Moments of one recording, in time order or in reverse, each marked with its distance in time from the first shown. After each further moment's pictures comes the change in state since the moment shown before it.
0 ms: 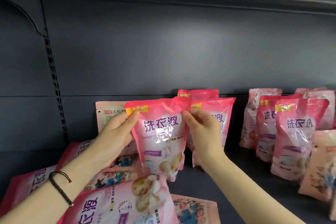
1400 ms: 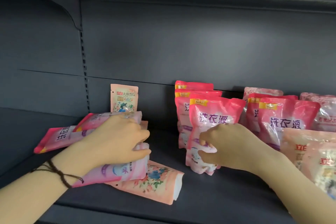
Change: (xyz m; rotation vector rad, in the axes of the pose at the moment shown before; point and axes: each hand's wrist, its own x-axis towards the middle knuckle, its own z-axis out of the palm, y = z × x) left_hand -0.079 0.034 0.064 1.801 -0.178 0.521; right_hand -0.020 -0.059 -0.134 -1.542 -0.941 -0.534
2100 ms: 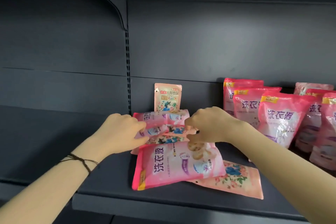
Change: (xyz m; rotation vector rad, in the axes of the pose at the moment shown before) left_hand -0.112 -0.141 0.053 -0.024 -0.160 -0.206; right_hand 0.144 -0.140 -0.019 -0.098 0.089 -0.188
